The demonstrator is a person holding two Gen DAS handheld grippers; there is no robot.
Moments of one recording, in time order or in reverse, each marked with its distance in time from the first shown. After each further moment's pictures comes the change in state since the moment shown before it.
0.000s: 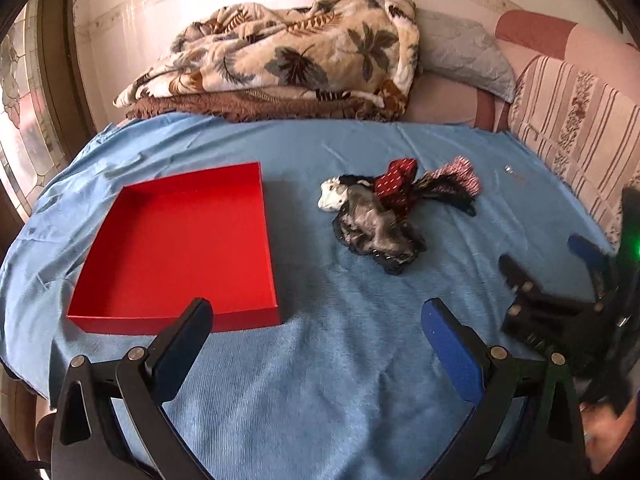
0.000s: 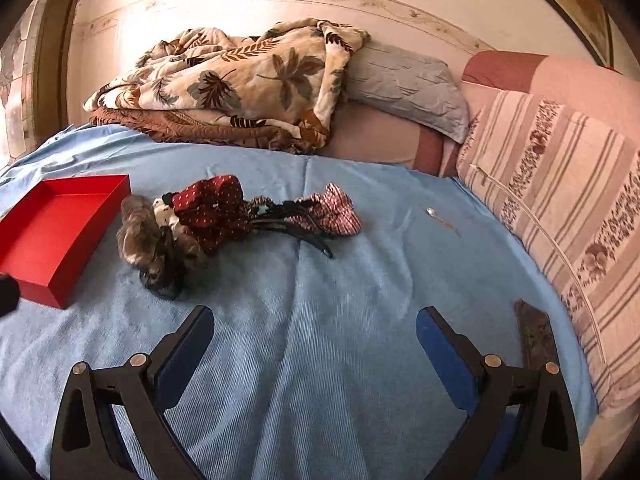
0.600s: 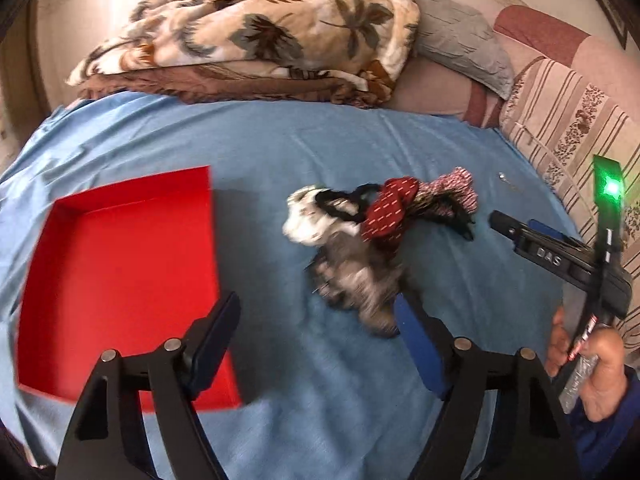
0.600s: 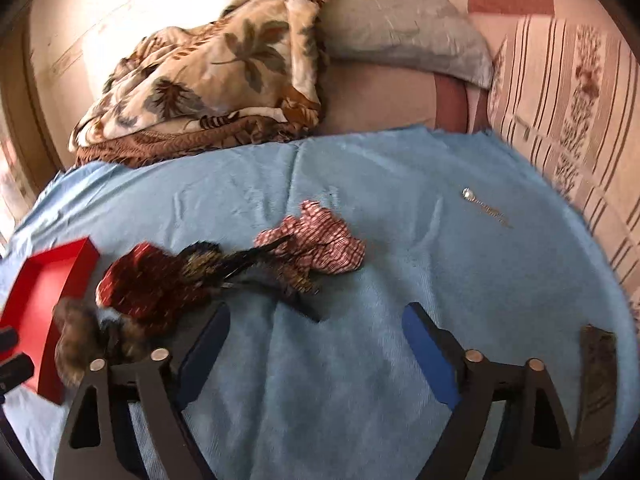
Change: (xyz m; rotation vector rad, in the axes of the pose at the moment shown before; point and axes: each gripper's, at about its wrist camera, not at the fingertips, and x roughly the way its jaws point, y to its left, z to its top) left arm 0.075 -0.001 0.066 -0.016 0.105 -0.160; right arm 0.118 -0.070 0.058 0.214 0.150 0.178
